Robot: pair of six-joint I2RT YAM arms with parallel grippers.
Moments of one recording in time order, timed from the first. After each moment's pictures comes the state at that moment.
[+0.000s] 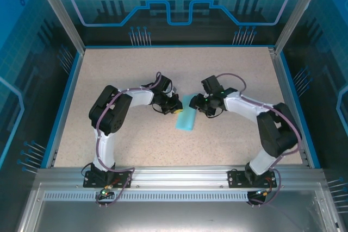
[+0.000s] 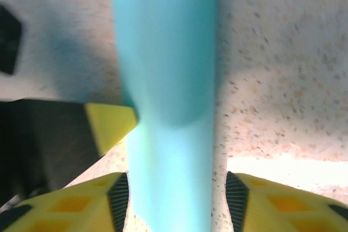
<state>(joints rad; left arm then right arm) -0.47 2.06 1.22 -0.24 0.61 -0.84 0.47 1.62 0.99 -0.40 -0.26 0.86</state>
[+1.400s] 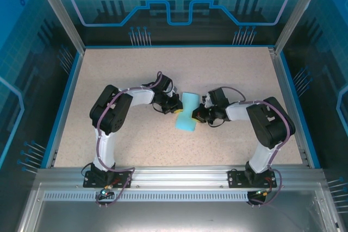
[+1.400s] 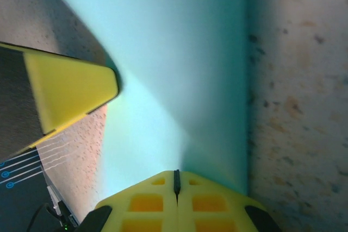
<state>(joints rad) -0.47 2.07 1.24 -0.27 0.61 -0.81 0.40 1.76 0.73 0.05 -0.59 0.83</state>
